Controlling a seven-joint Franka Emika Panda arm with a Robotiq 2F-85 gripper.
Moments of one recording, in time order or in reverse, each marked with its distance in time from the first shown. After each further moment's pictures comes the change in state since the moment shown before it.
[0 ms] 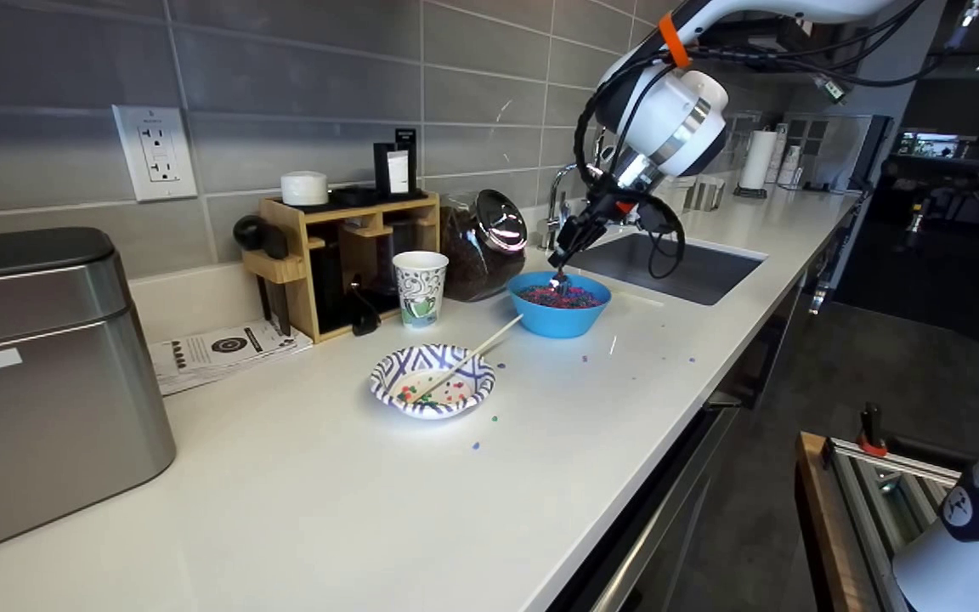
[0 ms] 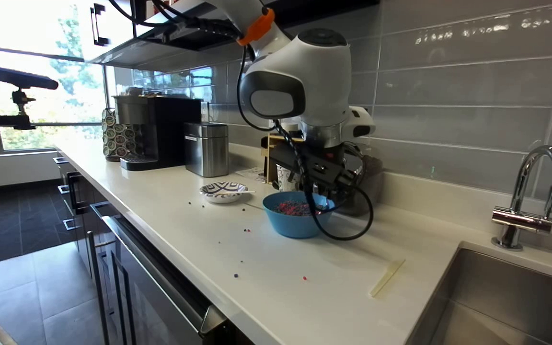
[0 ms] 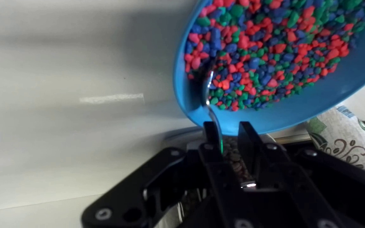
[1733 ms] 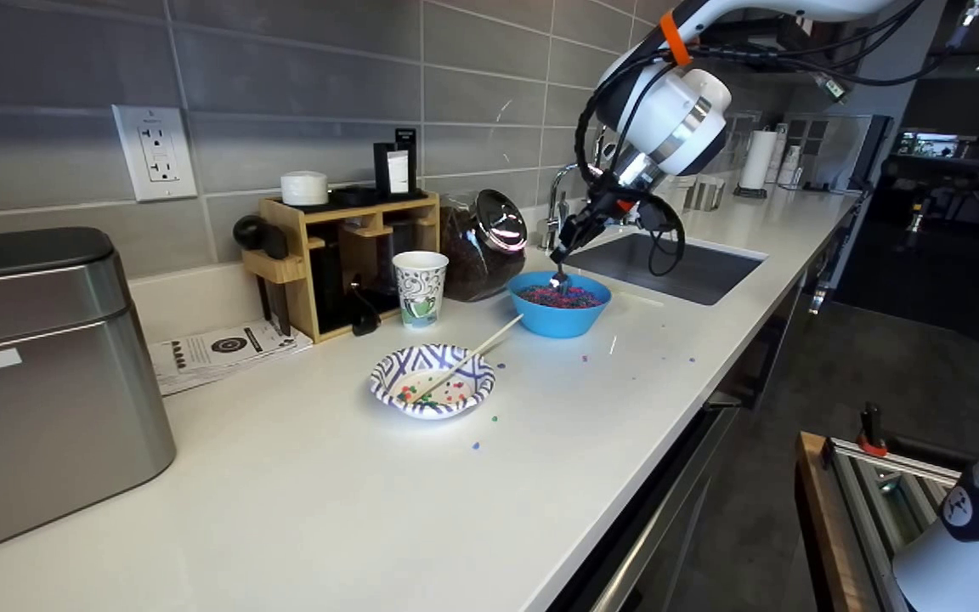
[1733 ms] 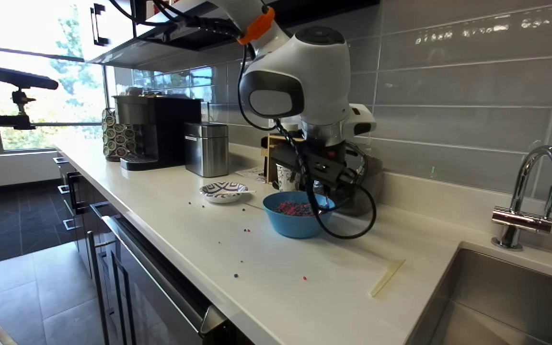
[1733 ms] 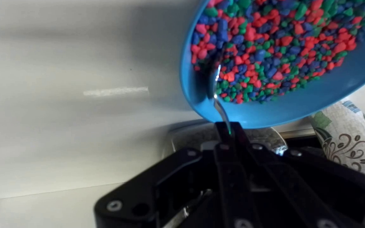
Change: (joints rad) arm 0.000 -0.005 0.002 -0.003 0.023 0.027 -0.028
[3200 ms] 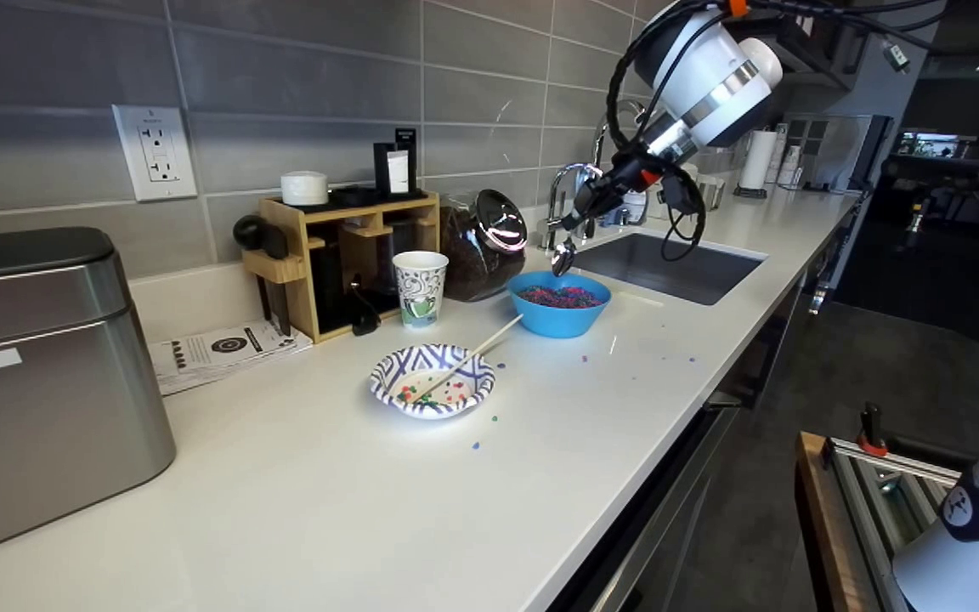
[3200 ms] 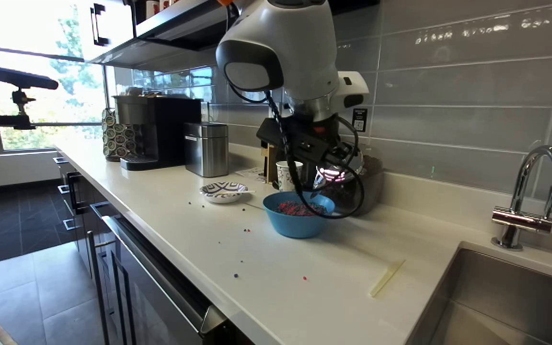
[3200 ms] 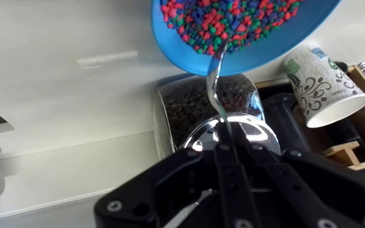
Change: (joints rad) arm 0.002 -0.194 -0.003 -0.102 0.125 0.035 -0.055
